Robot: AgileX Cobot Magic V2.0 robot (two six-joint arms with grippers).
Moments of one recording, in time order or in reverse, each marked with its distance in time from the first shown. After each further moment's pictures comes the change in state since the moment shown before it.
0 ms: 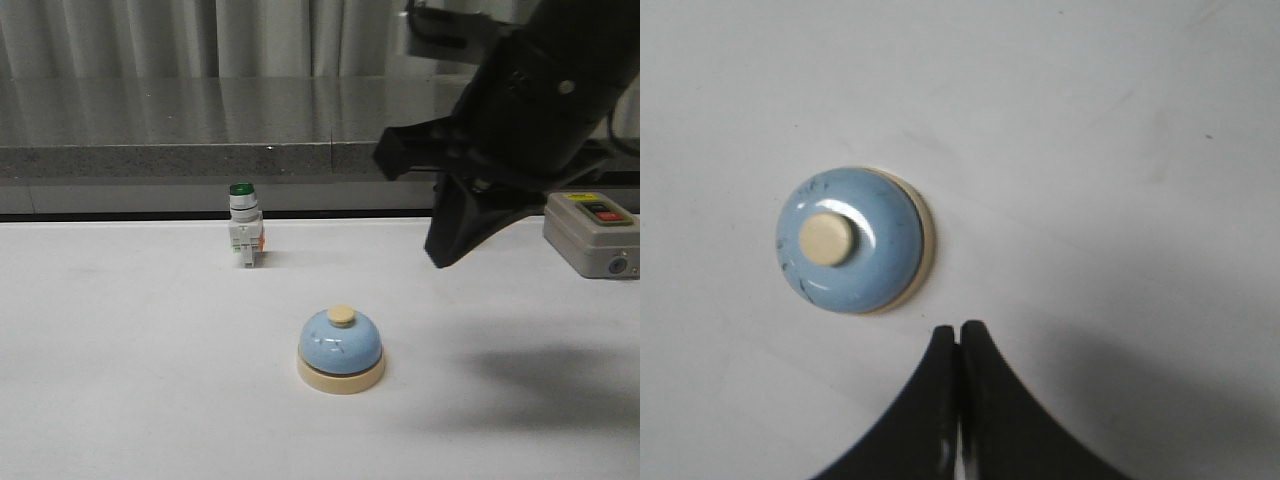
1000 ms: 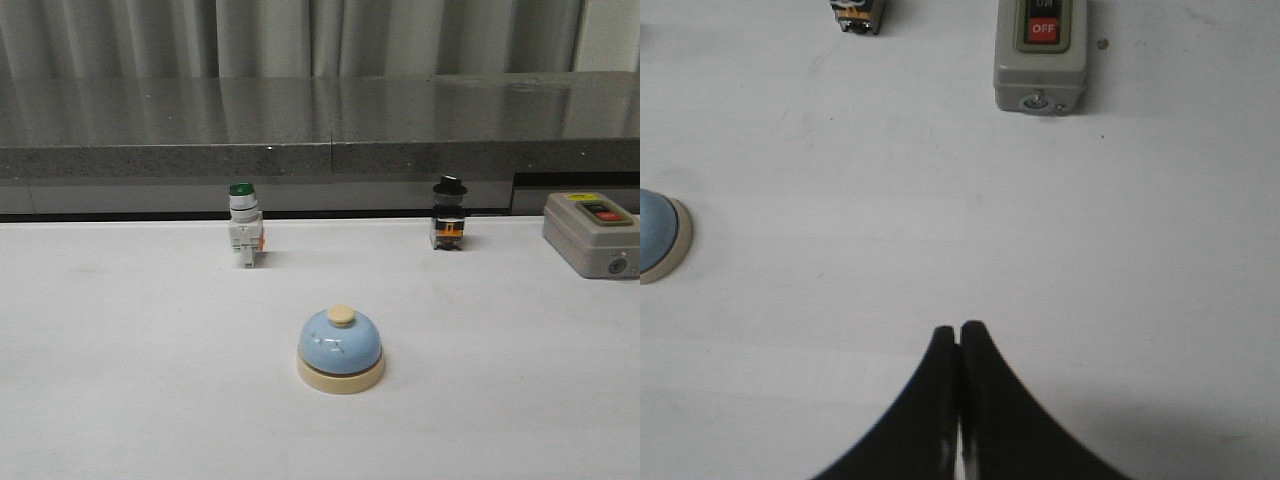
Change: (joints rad) left arm 0.000 0.000 0.000 0.000 0.000 0.000; right arm -0.429 -0.791 0.342 -0.141 0.171 0.059
